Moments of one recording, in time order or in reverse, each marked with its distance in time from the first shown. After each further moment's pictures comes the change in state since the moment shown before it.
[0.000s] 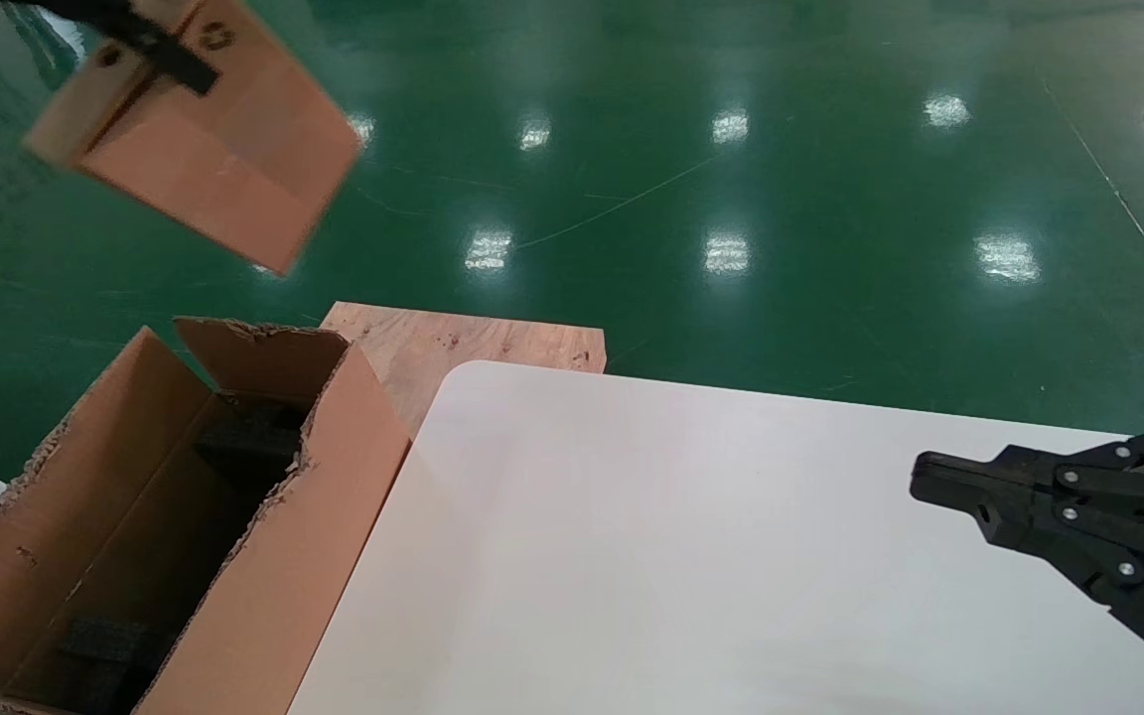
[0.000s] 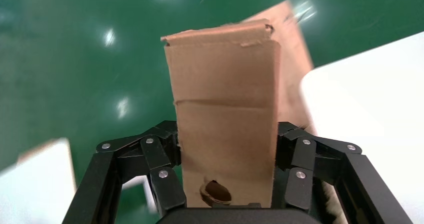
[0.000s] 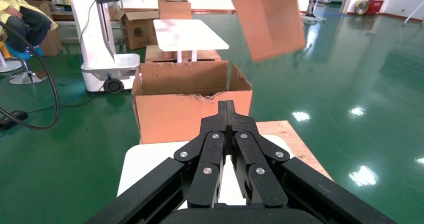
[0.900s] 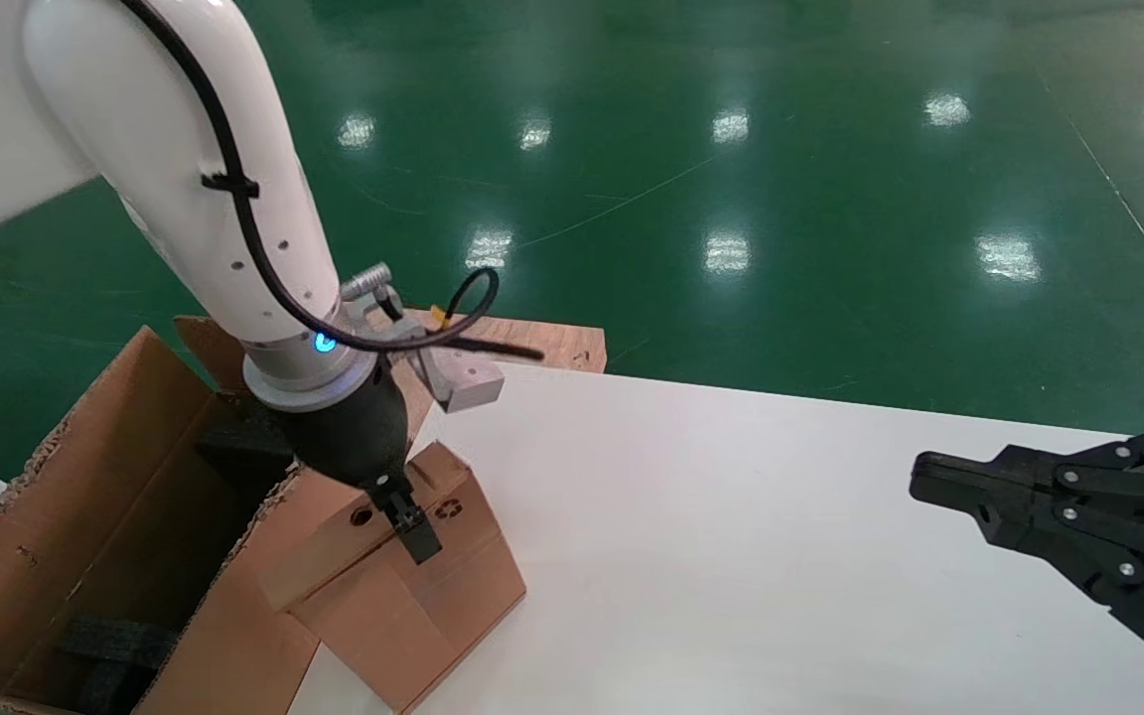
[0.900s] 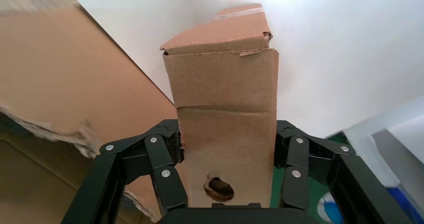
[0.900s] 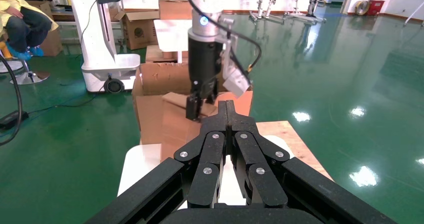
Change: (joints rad) left arm 0.347 0.018 0.079 -0.721 -0.179 0.077 -0.502; right arm -0.001 -0.001 0.002 0.000 -0.001 0.000 0.001
